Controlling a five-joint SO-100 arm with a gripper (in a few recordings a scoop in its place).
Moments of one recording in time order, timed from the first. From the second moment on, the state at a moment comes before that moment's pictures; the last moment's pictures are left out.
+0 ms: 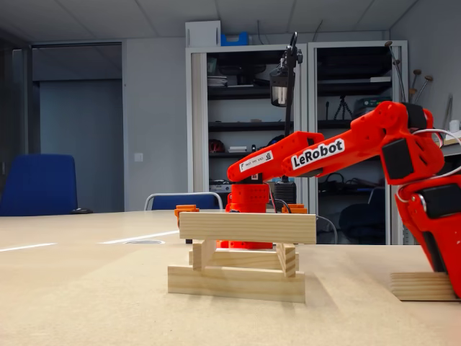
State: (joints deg) arm -42.5 18.2 1.1 92.9 38.7
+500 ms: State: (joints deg) arm -42.4 27.7 11.9 93.4 37.5
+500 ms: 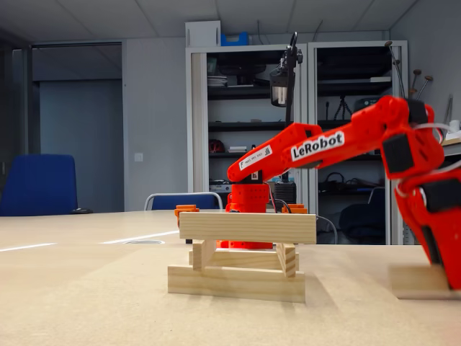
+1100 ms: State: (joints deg) arm -31.5 64.2 39.9 101.7 35.3
